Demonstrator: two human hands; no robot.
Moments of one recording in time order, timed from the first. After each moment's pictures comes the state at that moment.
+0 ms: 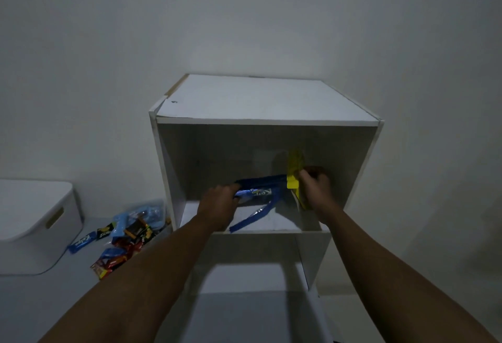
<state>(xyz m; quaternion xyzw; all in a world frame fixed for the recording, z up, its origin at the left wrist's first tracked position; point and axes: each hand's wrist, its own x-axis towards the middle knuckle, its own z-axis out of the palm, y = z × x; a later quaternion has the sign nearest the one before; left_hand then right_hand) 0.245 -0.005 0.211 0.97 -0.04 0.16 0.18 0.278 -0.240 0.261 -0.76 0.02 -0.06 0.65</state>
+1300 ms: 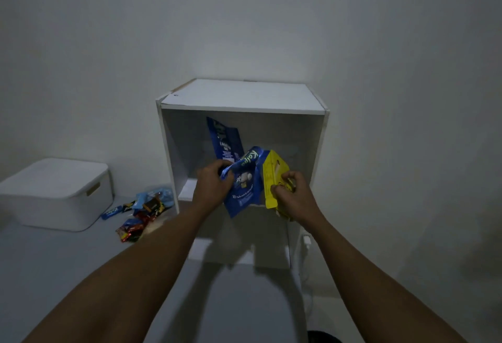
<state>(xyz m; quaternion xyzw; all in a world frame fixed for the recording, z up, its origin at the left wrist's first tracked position) 0.144 -0.081 0.258 0.85 0.03 0.33 0.40 0.167 -0.302 0.259 -0.80 -0.13 -0.02 0.58</state>
